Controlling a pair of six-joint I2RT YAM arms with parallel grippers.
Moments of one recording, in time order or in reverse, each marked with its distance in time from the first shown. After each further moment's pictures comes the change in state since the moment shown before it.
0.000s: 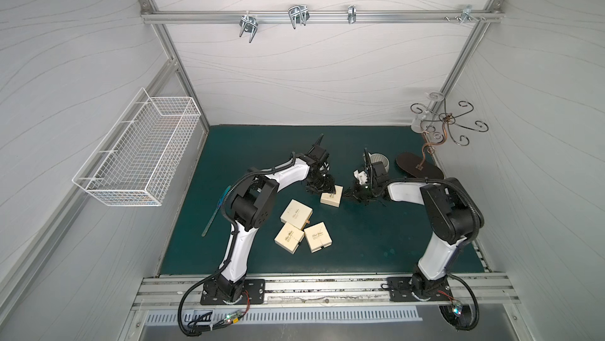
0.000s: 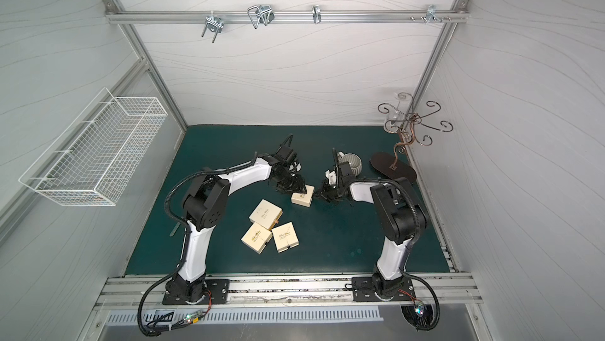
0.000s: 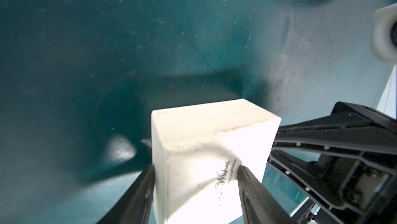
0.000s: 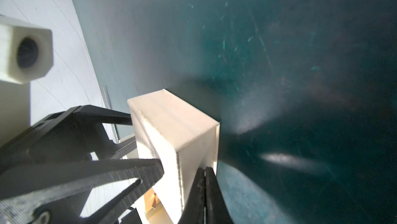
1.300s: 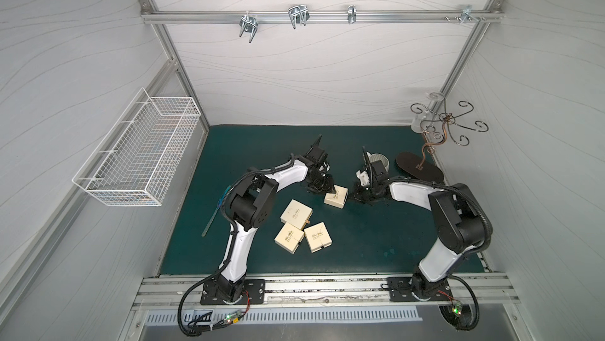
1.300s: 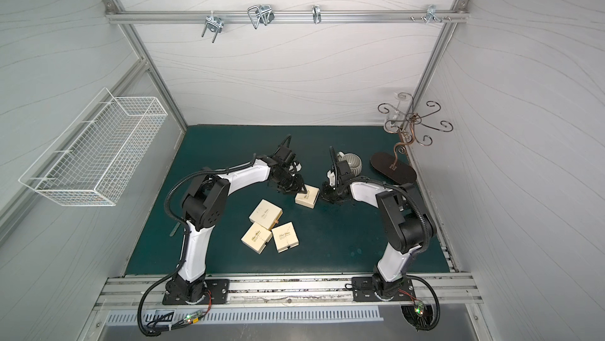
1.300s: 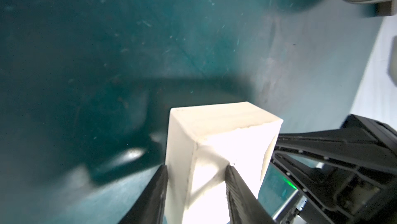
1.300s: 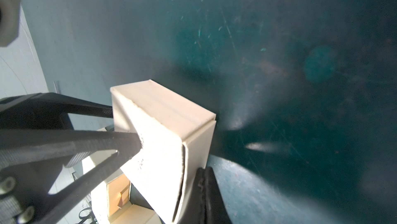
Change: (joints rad) left arm 0.028 -0.014 -0.070 0.104 0.095 -0.040; right arm 0.018 -0.087 0.027 -0.239 0.203 -0.154
